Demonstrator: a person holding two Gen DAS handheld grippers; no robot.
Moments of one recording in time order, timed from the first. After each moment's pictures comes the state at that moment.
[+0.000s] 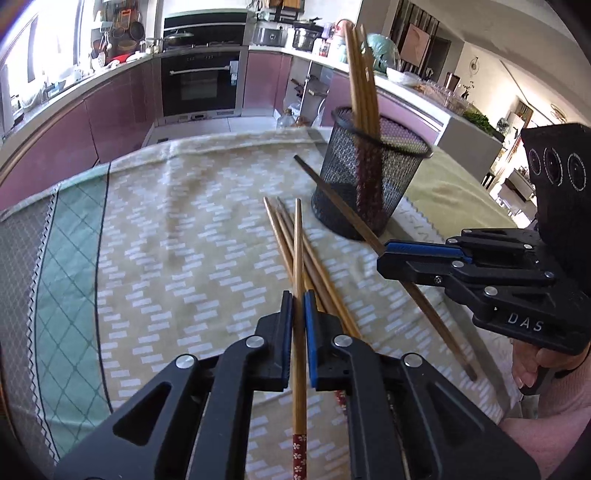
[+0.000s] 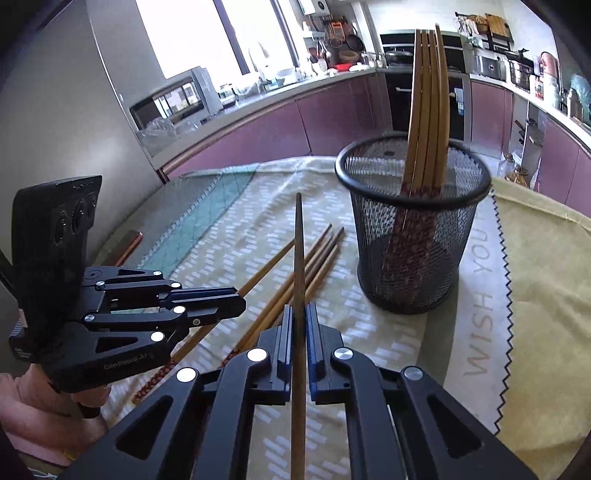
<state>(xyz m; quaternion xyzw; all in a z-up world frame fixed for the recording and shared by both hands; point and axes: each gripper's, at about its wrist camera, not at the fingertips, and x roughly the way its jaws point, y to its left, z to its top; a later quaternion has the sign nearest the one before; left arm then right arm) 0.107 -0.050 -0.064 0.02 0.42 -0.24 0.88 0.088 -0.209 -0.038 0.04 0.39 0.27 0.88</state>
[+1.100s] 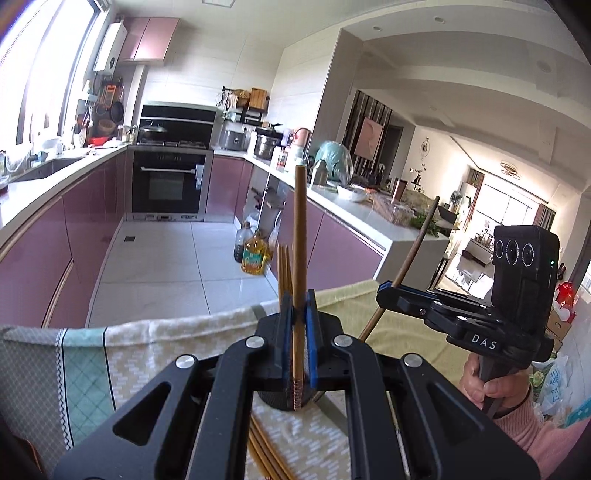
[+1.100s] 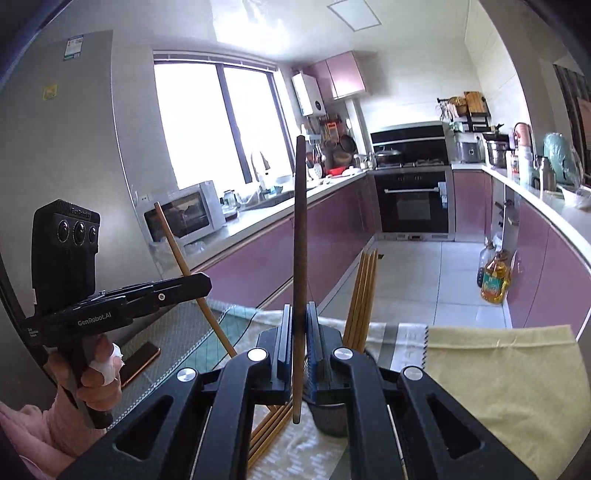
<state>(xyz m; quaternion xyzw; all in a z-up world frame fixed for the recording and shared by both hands) 0.119 -0.055 0.100 -0.05 0.23 -0.31 0.92 0.089 -0.287 0.096 0.07 0.20 0.24 0.94</state>
